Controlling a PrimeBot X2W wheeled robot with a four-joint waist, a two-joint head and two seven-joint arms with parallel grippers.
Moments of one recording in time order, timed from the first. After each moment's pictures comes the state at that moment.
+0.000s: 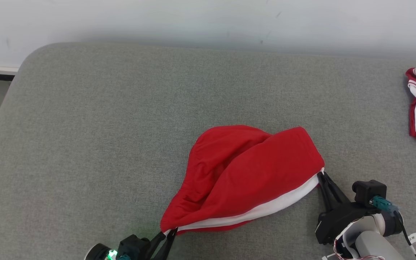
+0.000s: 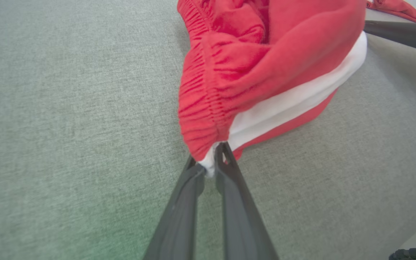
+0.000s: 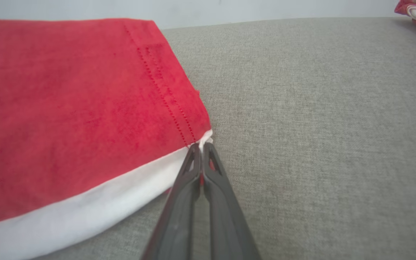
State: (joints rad) left arm -0.25 0.27 -0.63 0.50 -0.42 -0.13 -0.26; right arm -0.41 -0.19 0.24 0.78 0.38 0.13 -0.24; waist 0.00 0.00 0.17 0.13
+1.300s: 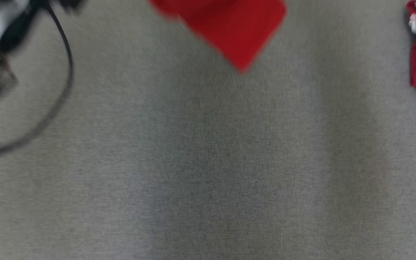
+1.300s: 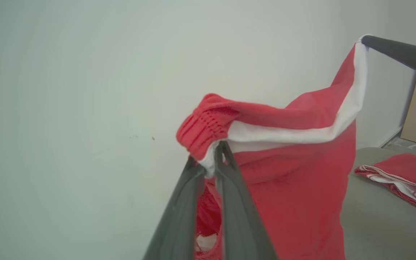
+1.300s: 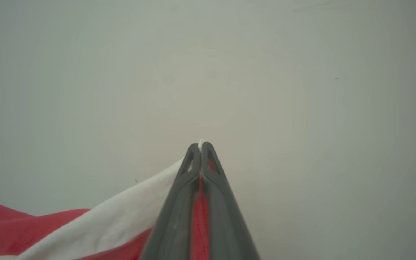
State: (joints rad) left arm -1.44 0.52 -0.71 0.37 -0.82 -0.13 0.08; right arm -1.39 -0.24 0.17 0.59 0.51 0.13 0.00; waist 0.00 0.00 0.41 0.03
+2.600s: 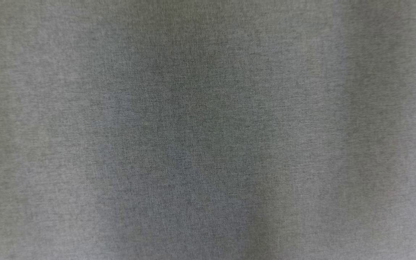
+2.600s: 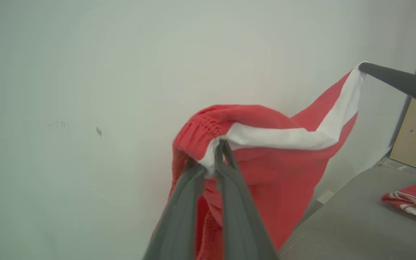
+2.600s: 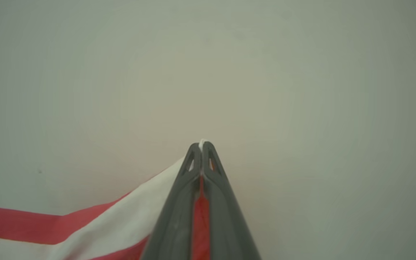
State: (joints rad) left arm -1.97 0.49 -1.04 0.67 -1.08 -0.13 -0.11; right arm -1.87 -0.25 0.25 0.93 0.57 0.13 -0.10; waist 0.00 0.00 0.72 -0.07
